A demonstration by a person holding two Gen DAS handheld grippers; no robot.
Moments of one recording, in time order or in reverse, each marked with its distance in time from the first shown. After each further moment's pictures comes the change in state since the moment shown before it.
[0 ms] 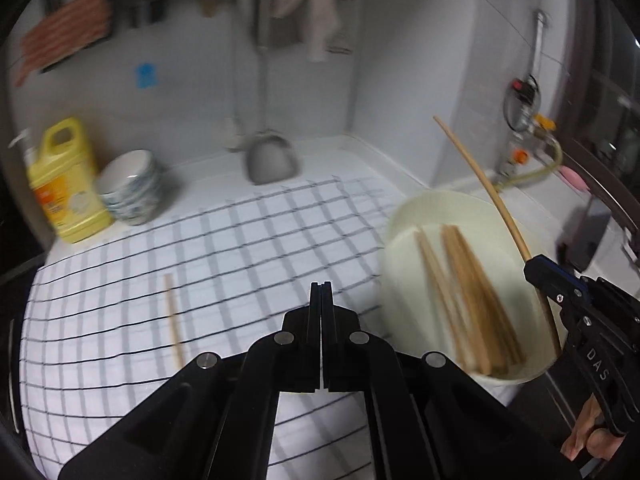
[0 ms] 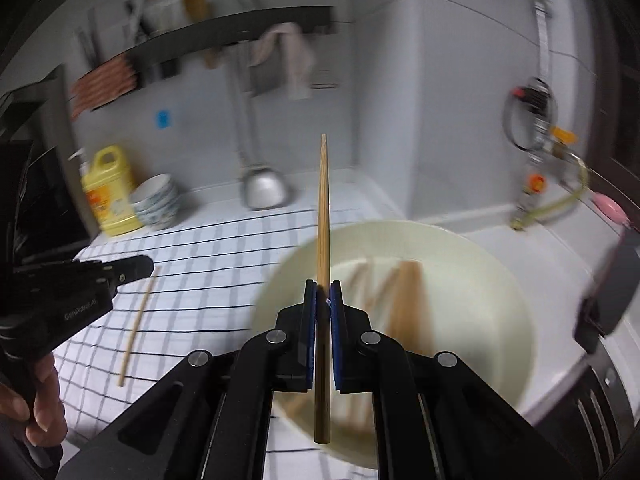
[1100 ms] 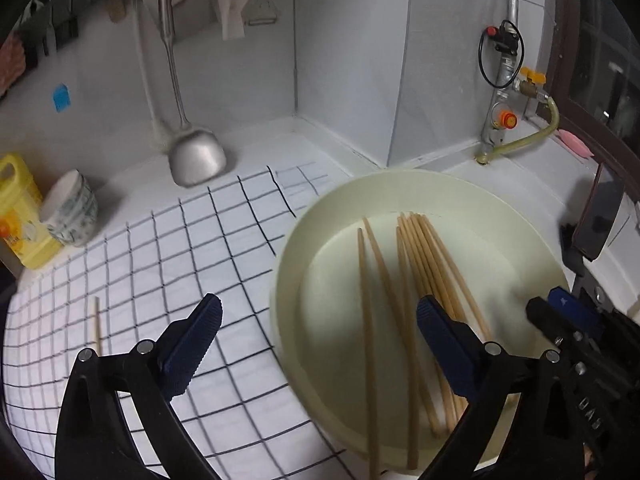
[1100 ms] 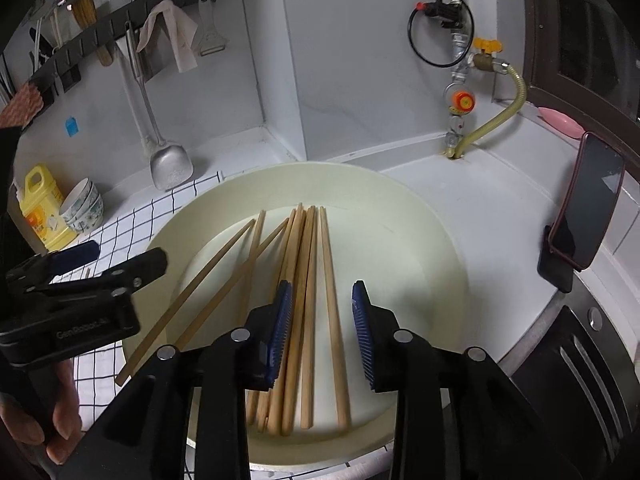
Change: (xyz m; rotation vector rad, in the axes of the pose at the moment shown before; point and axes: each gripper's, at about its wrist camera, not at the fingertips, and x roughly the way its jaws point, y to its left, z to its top) left arm 0.062 -0.086 0.011 0.089 0.046 0.025; right arm 0.030 -0.078 -0.022 0.161 0.123 -0.123
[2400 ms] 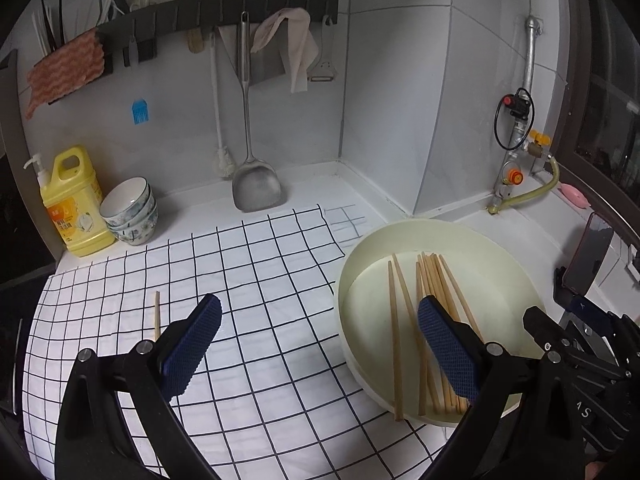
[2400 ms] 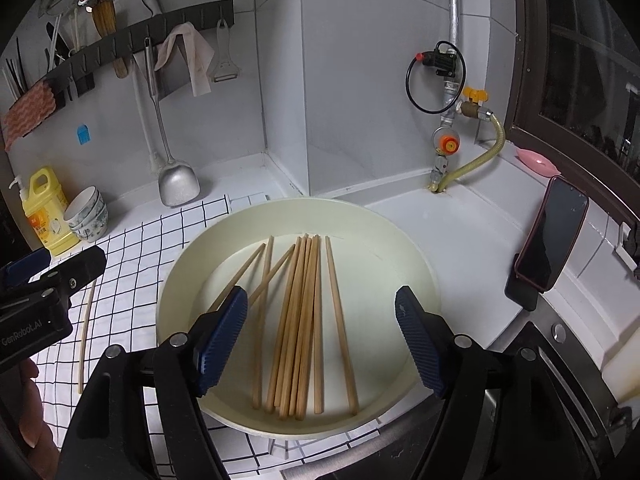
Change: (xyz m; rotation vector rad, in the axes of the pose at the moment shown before) left arm -0.085 0.035 -0.006 -0.111 -0.135 0.066; right arm -0.054 0.028 0.010 -0.048 -0.070 -0.068
